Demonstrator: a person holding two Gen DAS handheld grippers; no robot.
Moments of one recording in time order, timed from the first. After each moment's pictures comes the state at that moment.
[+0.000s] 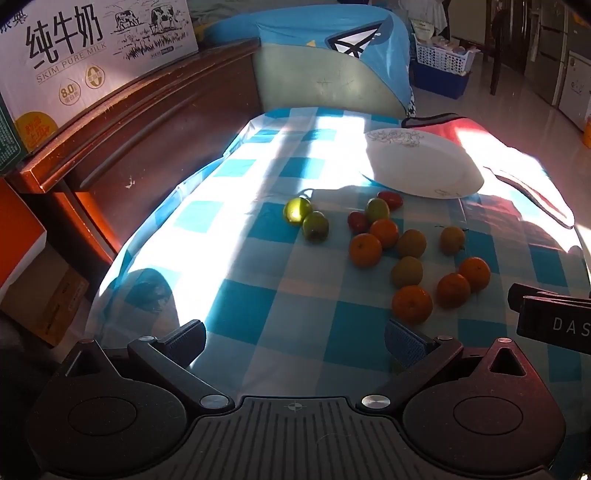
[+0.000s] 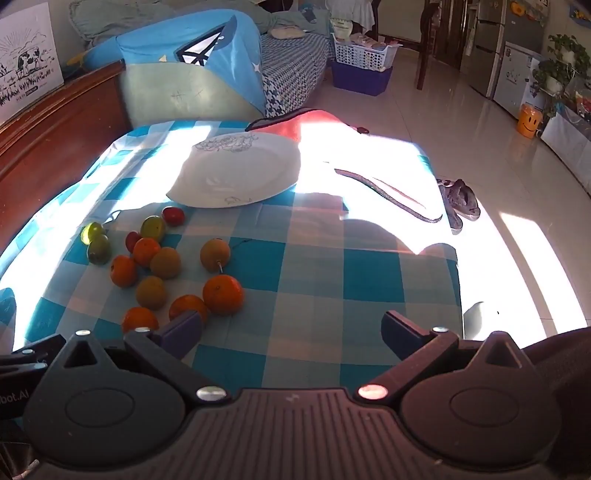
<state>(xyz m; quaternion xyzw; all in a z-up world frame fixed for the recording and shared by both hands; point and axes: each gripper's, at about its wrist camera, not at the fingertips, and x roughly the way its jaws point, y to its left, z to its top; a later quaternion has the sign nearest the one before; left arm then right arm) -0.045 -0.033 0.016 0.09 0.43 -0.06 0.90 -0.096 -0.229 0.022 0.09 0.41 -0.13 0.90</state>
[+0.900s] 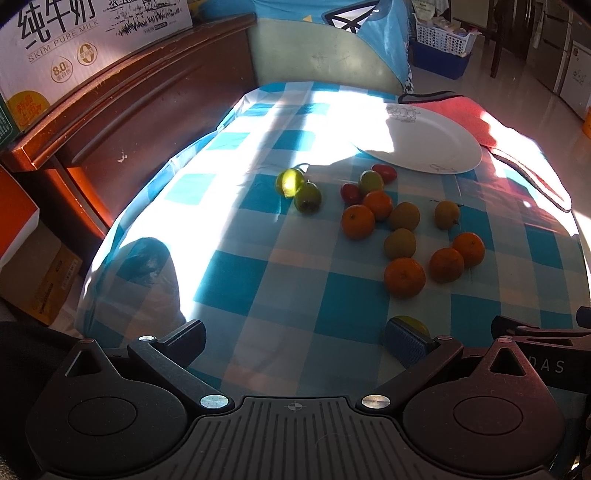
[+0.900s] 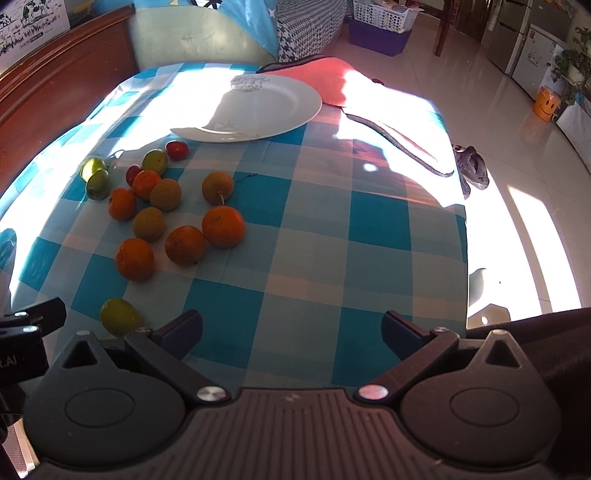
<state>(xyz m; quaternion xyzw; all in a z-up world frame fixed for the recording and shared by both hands) -0.047 -0.035 0.010 0.09 0.47 -0.06 0.88 -0.094 -0.220 0.006 0.06 0.49 -0.11 0.86</state>
